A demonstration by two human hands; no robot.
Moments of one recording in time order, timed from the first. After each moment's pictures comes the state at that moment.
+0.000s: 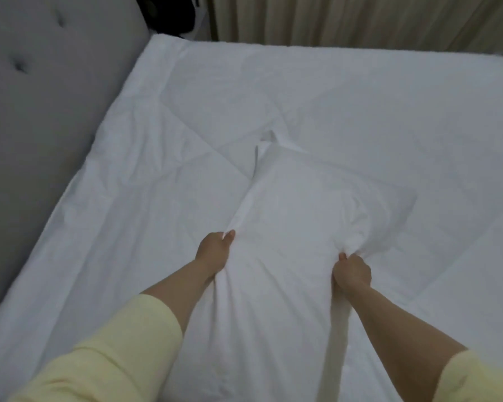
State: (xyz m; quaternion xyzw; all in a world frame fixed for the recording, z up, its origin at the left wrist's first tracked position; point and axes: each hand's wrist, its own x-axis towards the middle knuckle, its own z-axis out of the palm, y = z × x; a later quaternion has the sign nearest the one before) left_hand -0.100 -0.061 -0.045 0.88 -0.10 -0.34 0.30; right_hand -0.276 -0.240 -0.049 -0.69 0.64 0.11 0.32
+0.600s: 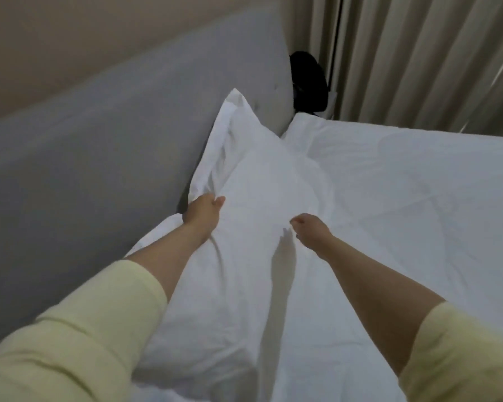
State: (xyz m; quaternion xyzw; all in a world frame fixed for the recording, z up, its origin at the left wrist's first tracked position) left_hand 0.190 0.224 0.135 0.97 -0.03 -0.06 0.23; right_hand 0.100 0.027 0.102 -0.86 0.25 0.08 0.44
